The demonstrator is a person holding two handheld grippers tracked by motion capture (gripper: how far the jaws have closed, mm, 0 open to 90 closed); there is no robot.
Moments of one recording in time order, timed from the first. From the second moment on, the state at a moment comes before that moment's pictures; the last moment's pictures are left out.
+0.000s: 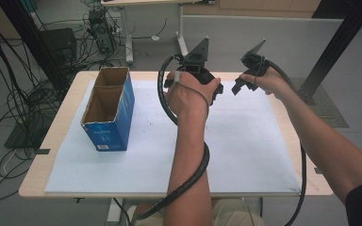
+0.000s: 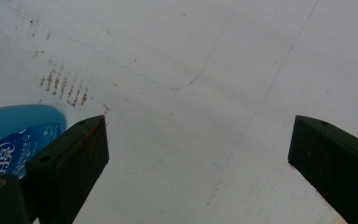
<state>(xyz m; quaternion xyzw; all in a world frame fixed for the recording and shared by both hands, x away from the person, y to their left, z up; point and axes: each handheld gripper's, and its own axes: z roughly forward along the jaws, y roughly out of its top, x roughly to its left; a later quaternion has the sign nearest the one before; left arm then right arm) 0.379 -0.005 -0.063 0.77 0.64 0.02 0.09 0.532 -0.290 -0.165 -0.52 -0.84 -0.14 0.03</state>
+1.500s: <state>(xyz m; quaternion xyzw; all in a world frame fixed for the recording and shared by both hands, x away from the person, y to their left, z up) 0.391 -0.010 -0.097 0.76 0.64 0.01 0.08 0.533 -0.290 -0.168 -0.52 -0.84 -0.14 0.03</state>
